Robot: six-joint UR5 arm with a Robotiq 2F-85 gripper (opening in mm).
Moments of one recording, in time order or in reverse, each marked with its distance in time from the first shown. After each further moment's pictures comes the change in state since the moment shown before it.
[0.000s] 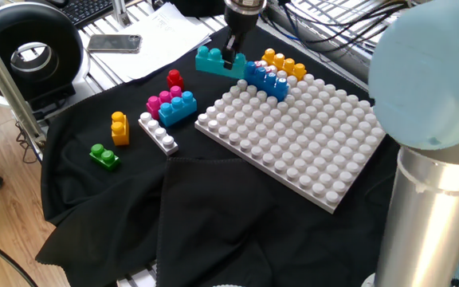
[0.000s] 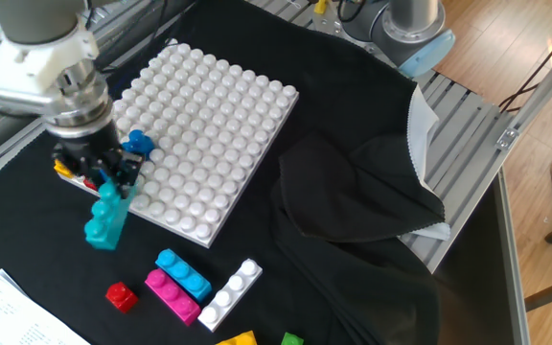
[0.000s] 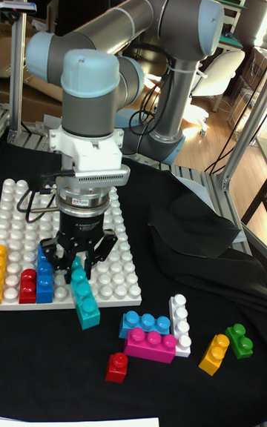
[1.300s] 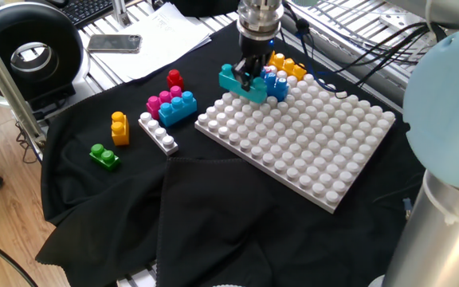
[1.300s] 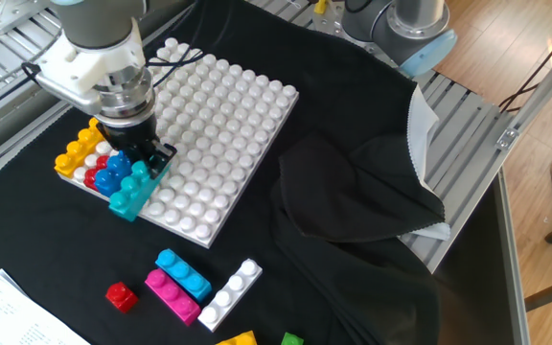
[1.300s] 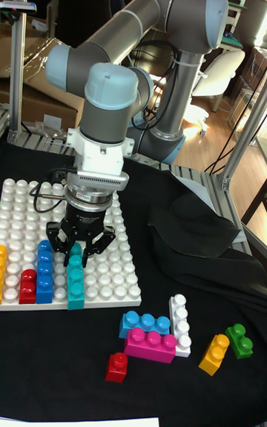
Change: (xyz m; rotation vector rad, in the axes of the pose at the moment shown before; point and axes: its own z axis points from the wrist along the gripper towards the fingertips) arm 0.057 -0.004 0.026 0.105 0.051 0.192
